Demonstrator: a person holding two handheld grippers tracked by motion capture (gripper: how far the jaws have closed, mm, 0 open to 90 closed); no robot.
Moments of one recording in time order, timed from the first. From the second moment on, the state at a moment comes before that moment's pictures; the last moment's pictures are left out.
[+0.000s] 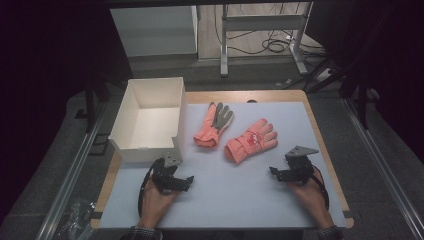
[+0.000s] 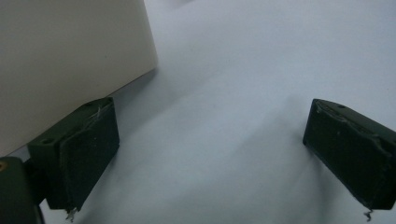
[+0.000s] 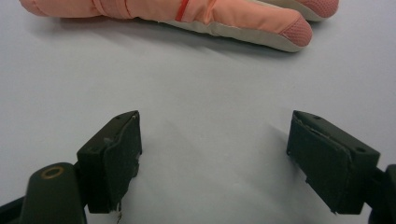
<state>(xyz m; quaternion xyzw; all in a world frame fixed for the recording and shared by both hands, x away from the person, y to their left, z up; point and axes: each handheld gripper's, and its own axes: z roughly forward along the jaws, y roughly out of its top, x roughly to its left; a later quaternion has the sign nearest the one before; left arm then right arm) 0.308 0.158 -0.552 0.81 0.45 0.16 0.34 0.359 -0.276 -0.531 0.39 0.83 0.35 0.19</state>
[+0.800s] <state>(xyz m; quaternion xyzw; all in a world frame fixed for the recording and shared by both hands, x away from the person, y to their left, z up) 0.308 0.159 -0.552 0.81 0.45 0.16 0.34 0.352 -0.267 -0.525 0.38 0.84 0.35 0.20</state>
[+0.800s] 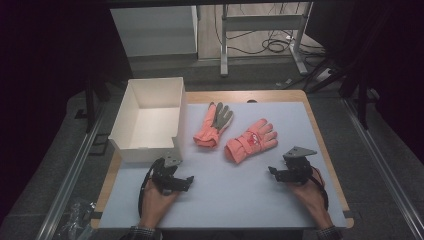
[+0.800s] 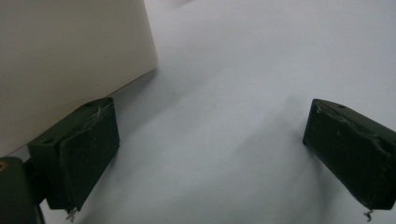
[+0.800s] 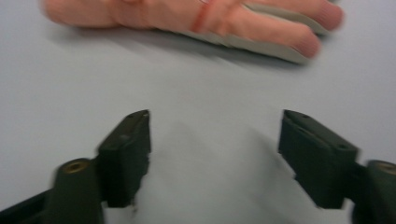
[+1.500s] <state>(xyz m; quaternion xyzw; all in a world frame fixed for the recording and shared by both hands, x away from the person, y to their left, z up) 0.307 0.158 -0.552 0.81 0.45 0.16 0.34 0.353 -0.162 -0.520 0.28 0.87 0.39 0.11</state>
